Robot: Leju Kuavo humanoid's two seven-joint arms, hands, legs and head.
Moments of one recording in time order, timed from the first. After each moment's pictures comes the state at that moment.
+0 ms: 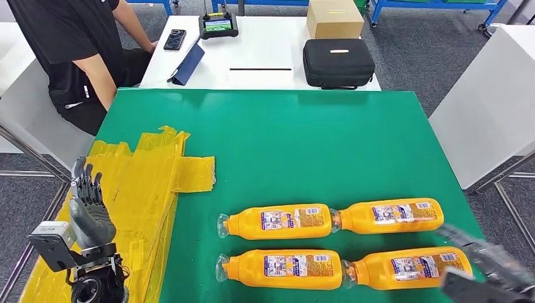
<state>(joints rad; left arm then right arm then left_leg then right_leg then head) 0.07 -0.27 0.16 -1.46 -0.16 0.00 -0.64 0.51 -0.63 -0.56 -1.70 0.67 0.61 -0.31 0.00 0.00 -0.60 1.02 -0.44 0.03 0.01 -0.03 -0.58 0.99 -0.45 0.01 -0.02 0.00</state>
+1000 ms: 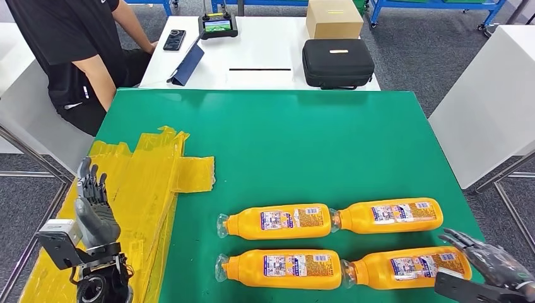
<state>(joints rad) 0.06 -0.27 0.14 -1.43 -0.14 0.02 -0.64 0.46 -0.66 -0.44 -1.59 0.84 0.55 -0.28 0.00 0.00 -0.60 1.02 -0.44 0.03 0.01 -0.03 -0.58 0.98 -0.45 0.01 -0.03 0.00</state>
